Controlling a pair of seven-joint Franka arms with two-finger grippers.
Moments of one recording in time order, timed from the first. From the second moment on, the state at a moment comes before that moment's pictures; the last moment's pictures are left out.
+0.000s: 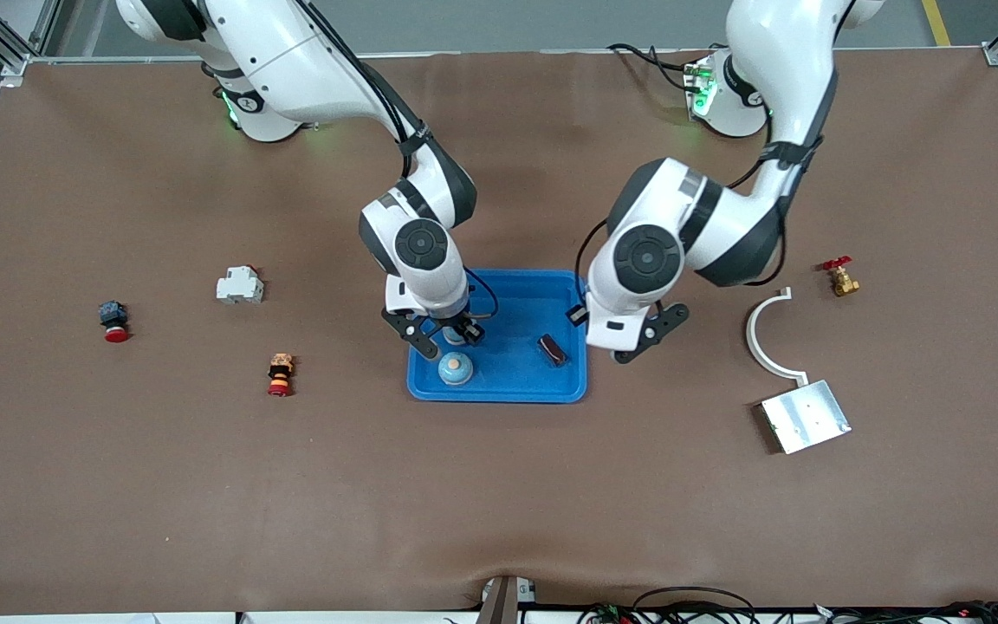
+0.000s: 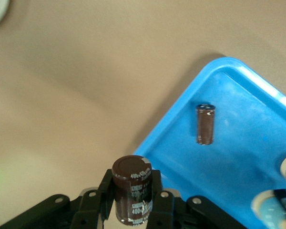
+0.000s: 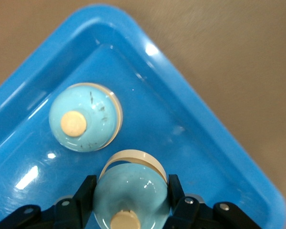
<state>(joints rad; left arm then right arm) -0.50 0.50 -0.06 -1.50 -0.10 1.79 -1.09 0.69 0.68 -0.03 -1.61 0.05 2.28 1.38</state>
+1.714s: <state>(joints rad) 0.11 0.27 -0.05 -1.95 0.06 2.10 -0.11 0.05 0.29 -0.04 -1.67 0.05 1.77 0.14</state>
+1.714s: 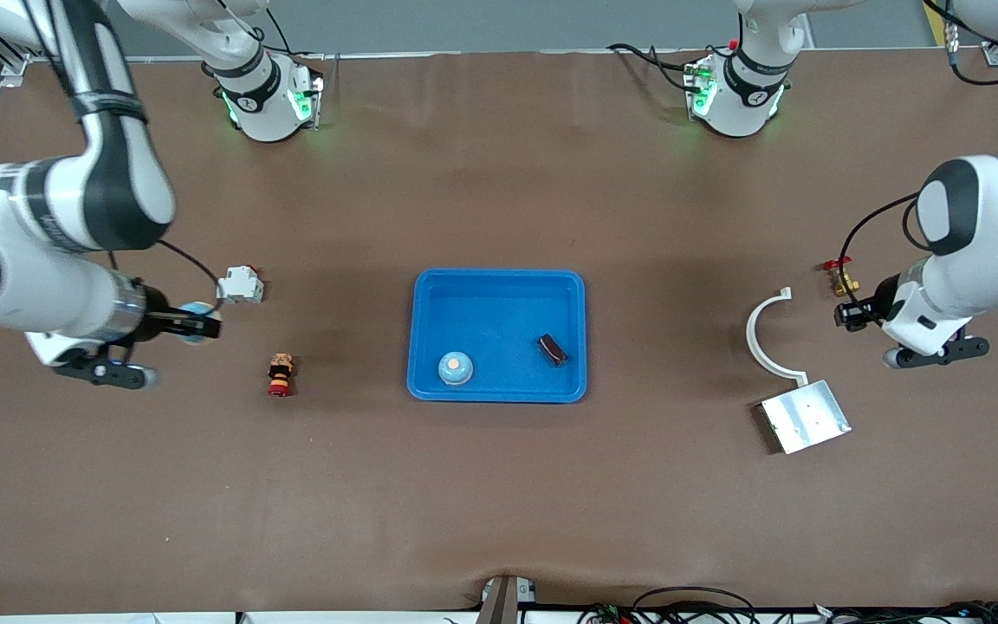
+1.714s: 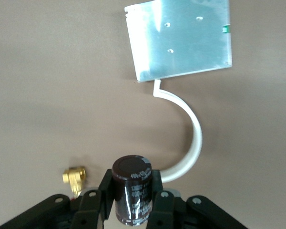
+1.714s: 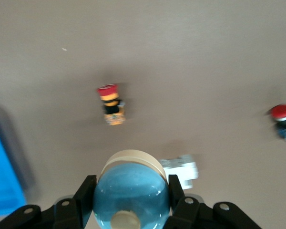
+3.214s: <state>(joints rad) 0.12 0.52 -0.06 -1.97 0.09 2.27 -0.10 -0.27 0.11 -0.04 -2.20 0.05 2.23 -0.39</state>
